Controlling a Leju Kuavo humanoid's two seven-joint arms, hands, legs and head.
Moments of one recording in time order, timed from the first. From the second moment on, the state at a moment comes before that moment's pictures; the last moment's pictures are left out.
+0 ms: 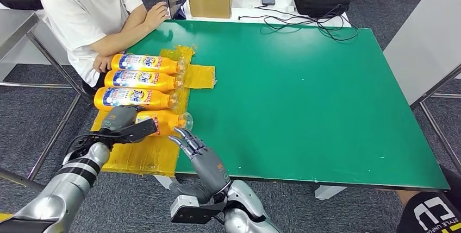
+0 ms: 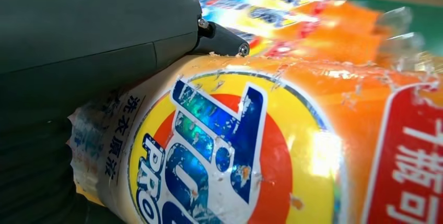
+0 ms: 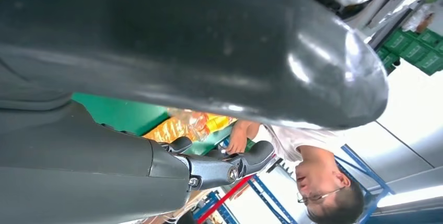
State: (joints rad) left arm -0.56 0.18 -0.17 -0.59 -0.93 0.06 -0.40; right arm -0.24 0.23 0.78 -1.05 0.69 -0.35 -0.54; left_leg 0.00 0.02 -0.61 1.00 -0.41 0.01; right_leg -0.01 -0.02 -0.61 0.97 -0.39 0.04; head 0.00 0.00
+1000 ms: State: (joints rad) left arm -0.65 0.33 -0.45 -0.61 -0.66 -0.26 -0.46; right arm -0.28 0.26 0.78 -0.95 0.64 -0.36 -0.62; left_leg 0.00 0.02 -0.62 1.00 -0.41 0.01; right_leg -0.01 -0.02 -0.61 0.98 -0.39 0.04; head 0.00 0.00
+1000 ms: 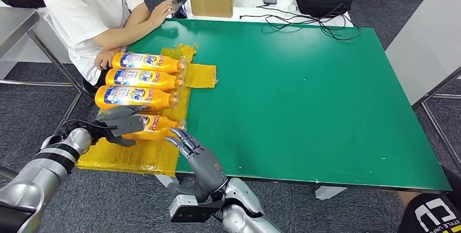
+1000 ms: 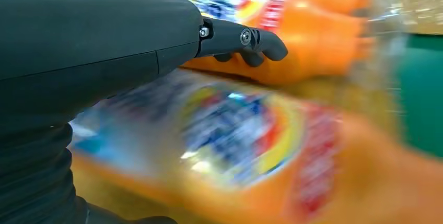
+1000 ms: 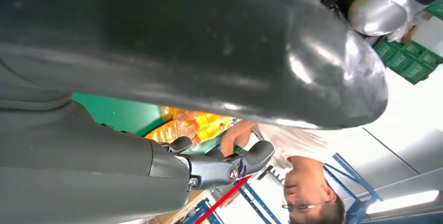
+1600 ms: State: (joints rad) left arm -0.48 0.26 -0.37 -0.89 -0.29 -0.35 -0.58; right arm -0.29 0.28 0.77 -0.90 0.63 -0.37 -0.63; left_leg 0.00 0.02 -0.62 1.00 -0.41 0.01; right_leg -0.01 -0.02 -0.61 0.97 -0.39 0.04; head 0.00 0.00
